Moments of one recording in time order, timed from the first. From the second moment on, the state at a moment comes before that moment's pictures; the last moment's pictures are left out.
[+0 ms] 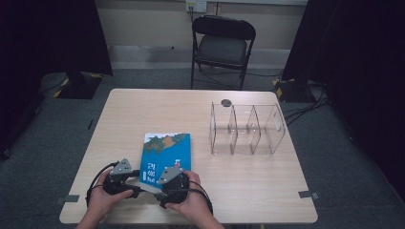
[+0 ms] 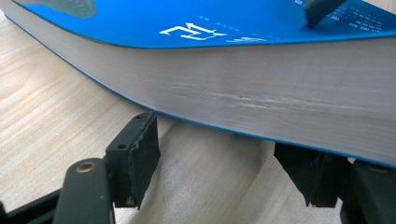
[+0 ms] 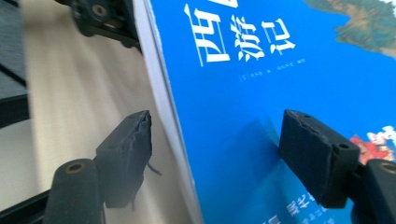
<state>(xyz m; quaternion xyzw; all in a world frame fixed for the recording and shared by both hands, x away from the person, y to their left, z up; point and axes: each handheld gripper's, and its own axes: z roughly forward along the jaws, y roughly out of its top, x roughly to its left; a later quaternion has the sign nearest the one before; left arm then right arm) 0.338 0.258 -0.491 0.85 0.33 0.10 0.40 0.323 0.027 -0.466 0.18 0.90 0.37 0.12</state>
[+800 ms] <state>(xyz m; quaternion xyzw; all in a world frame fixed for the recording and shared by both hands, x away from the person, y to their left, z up) 0.338 0.255 -0.485 0.86 0.32 0.10 0.39 0.319 0.047 -0.490 0.15 0.88 0.37 0.24</state>
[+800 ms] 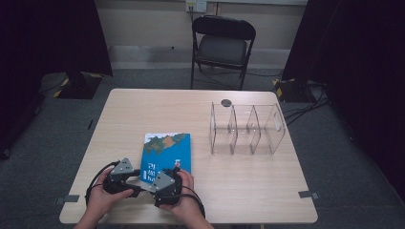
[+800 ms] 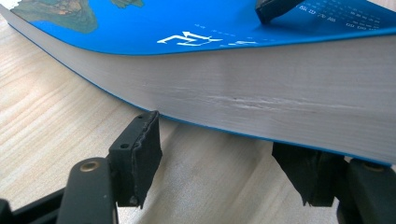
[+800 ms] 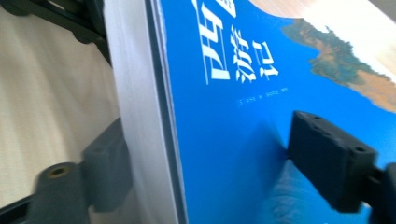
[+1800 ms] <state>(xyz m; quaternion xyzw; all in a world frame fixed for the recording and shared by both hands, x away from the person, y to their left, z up) 0.344 0.261 -0.491 0.86 0.29 0.09 0.40 0.321 0.025 -0.436 0.16 0.89 0.36 0.23</state>
